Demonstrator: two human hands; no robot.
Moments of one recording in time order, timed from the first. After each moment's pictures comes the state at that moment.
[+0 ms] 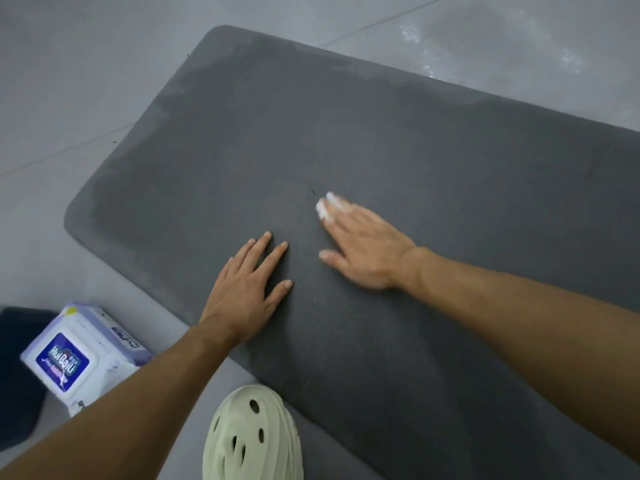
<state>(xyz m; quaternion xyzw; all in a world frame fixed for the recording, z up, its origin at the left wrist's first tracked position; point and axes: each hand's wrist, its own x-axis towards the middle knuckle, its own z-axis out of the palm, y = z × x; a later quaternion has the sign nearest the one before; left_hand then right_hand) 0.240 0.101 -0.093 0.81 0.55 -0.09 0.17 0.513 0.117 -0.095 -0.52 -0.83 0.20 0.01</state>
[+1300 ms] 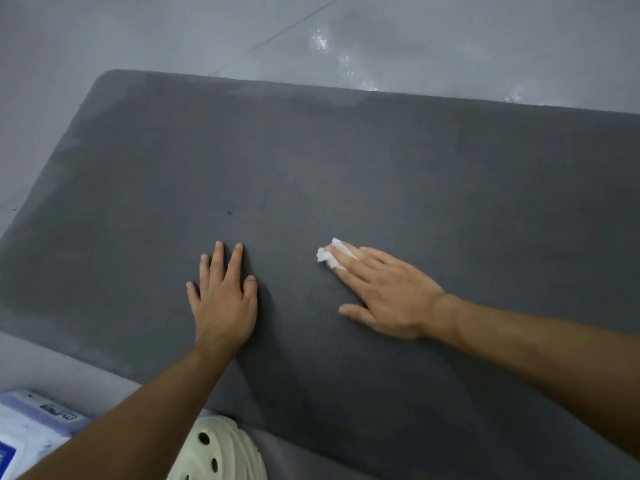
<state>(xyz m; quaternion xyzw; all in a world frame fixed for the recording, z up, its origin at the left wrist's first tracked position) 0.331 0.090 -0.100 0.75 0.63 -0.02 0.18 0.611 -0.018 -0.109 -0.56 -0.81 0.14 0.02</state>
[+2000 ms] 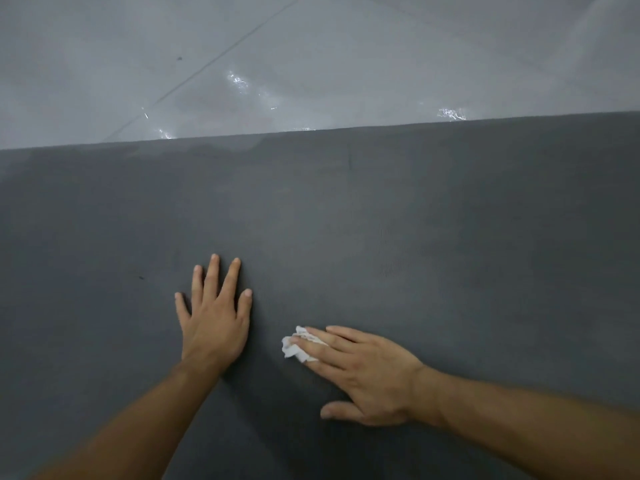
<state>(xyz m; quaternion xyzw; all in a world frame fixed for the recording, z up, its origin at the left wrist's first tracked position) 0.435 0.095 -0.105 0.85 0.50 -0.06 0.14 0.618 -0.122 -0.107 -0.57 -0.81 0.15 0.01</state>
